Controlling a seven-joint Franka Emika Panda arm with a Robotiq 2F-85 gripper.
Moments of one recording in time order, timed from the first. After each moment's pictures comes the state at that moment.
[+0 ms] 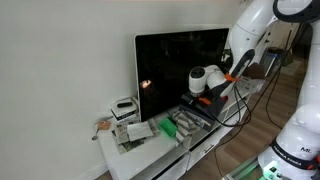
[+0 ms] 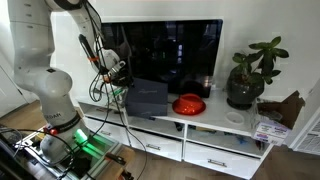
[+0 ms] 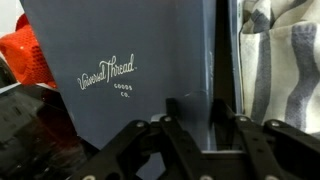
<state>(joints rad) 0.10 0.30 0.04 -2.42 -1.32 2.66 1.14</state>
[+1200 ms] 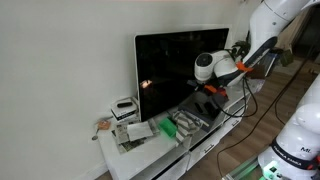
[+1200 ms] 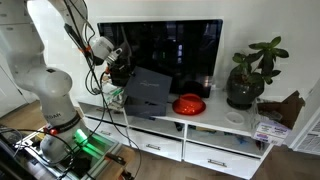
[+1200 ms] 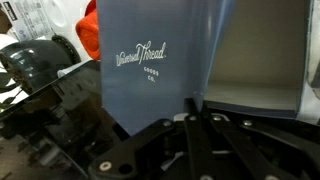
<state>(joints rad) 0.10 0.02 0.04 -2.52 -1.32 2.52 1.12</state>
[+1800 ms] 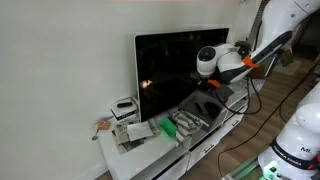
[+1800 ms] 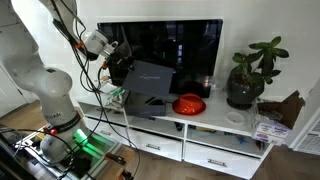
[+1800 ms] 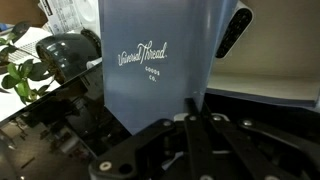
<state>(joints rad) 0.10 -0.13 0.08 -2.57 -1.26 2.41 1.06</state>
